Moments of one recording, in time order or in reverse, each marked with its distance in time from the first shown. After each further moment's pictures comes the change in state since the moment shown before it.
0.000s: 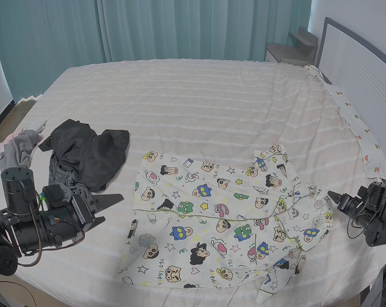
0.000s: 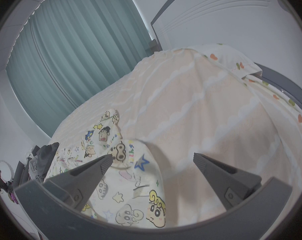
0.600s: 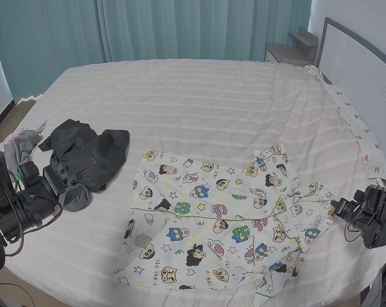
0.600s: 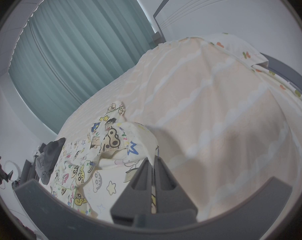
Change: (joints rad) left arm 0.122 -0.090 -0.030 -0.092 -0.001 -0.032; right arm 0.014 0.026 0.014 0.000 0.045 0.011
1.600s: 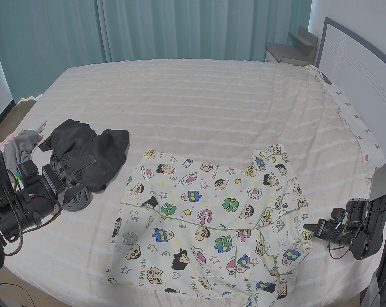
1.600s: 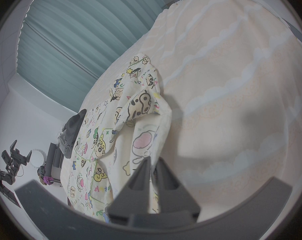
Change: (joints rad) left arm 0.005 -0.005 -0.004 0.003 -0.008 -0.004; right arm 0.176 0.082 0.080 0.032 0.165 0.031
